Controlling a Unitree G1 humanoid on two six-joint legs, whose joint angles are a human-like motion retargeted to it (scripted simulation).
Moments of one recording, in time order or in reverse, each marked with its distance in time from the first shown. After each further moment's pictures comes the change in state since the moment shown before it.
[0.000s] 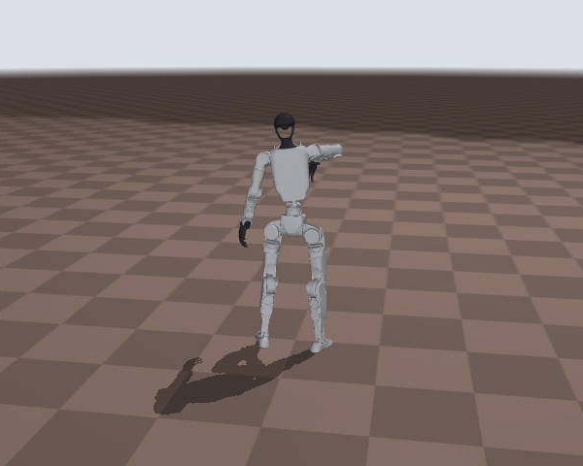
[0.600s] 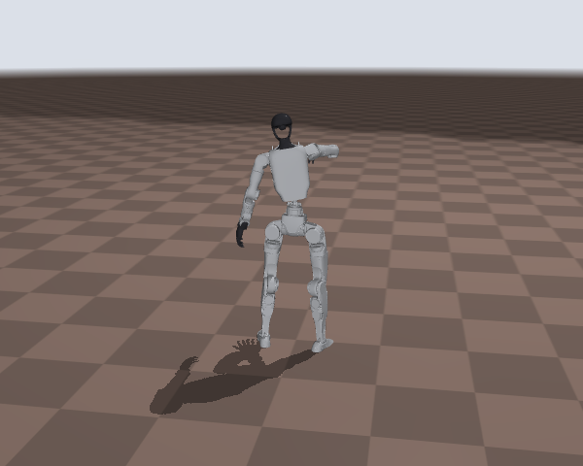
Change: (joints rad) left arm -0.054 0.101 -0.074 0.029 -0.009 -0.040 0.040; right arm 0.058 0.091 -0.268 0.365 -0.028 -0.120 -0.441; waist -0.005 -0.035 0.015; left_leg -0.008 0.002 -0.039 -0.003 0.005 -0.001; right_leg 0.014 0.000 -0.036 0.003 -0.004 0.000
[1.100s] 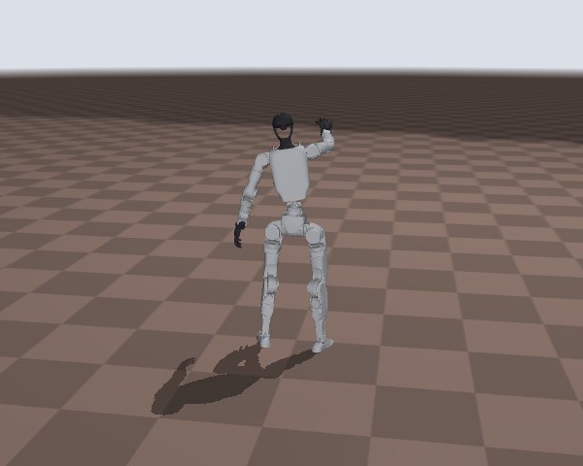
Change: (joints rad) left arm 0.028 0.045 -0.043 0.057 0.029 -0.015 -0.006; right arm -0.332 0.129 -0.134 0.518 -0.199 0.054 -0.544; waist -0.032 0.011 -0.014; left_leg 0.010 -0.002 0.014 -0.002 -0.004 -0.004; right_leg 0.003 -0.001 0.016 -0.005 0.005 0.000
